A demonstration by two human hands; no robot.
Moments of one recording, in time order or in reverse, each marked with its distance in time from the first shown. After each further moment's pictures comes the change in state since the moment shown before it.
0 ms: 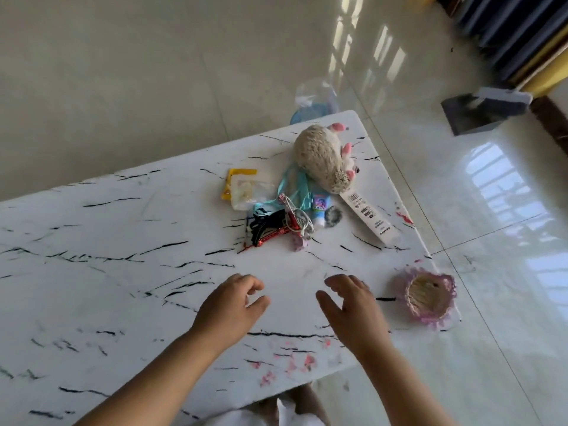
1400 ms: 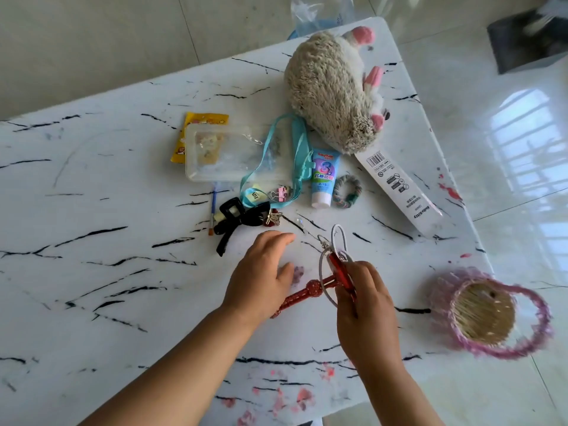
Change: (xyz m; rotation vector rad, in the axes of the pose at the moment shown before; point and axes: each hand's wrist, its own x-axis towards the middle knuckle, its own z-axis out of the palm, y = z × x) left_hand 0.150 -0.010 0.116 -0.064 0.074 0.155; right_hand 0.086 0.078 0.081 0.106 0.152 0.046
